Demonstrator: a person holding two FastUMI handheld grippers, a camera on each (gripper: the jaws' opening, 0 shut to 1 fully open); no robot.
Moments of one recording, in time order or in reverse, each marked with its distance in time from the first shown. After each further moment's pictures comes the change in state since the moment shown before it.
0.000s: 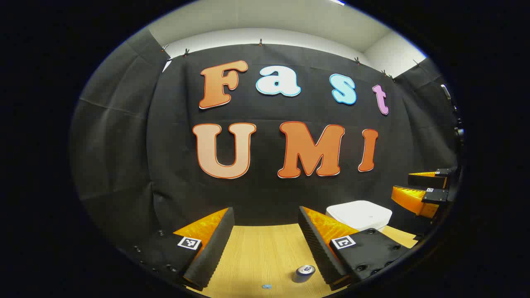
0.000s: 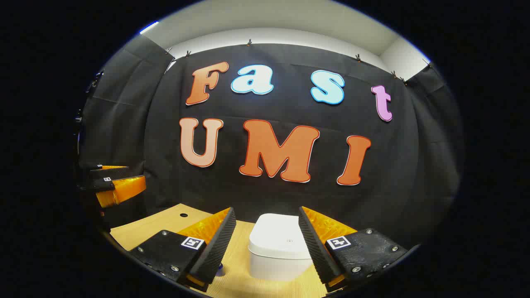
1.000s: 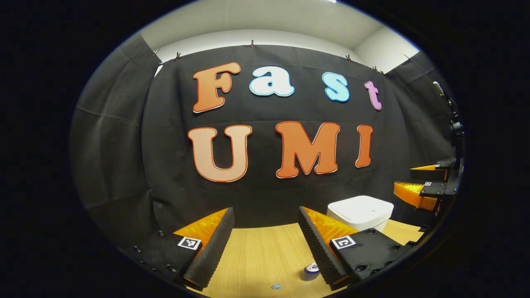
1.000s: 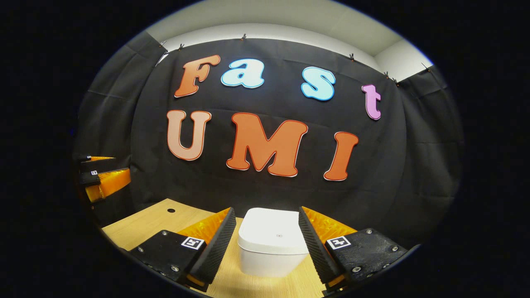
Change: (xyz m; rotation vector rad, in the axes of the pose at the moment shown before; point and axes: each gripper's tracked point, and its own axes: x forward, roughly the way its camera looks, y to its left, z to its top) left arm 0.003 0.016 -0.002 0.046 -0.011 -0.046; right arm -0.002 -0.018 -0.011 -0.027 0.045 -0.119
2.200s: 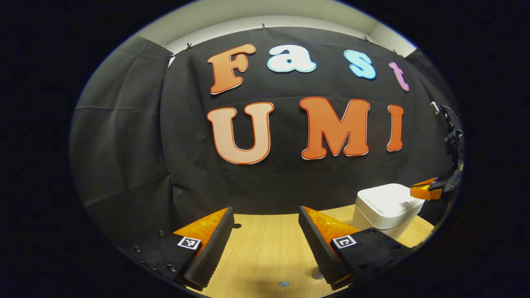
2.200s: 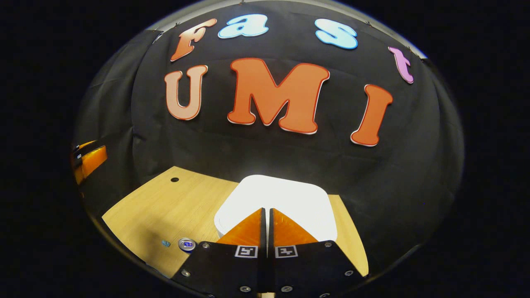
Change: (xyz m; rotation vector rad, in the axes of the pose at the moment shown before) left arm 0.039 0.017 -0.047 0.025 0.141 0.221; right arm 0.109 -0.007 -0.106 -0.004 0.354 0.201
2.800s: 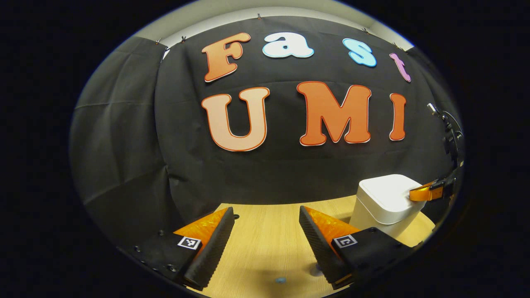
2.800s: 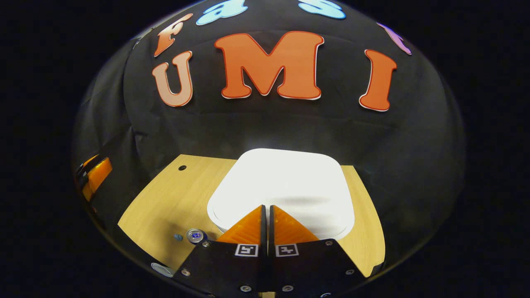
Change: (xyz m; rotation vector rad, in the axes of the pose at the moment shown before) left arm 0.016 -0.023 -0.021 0.010 0.082 -0.016; right arm 0.017 -0.002 -0.024 0.058 0.124 0.062
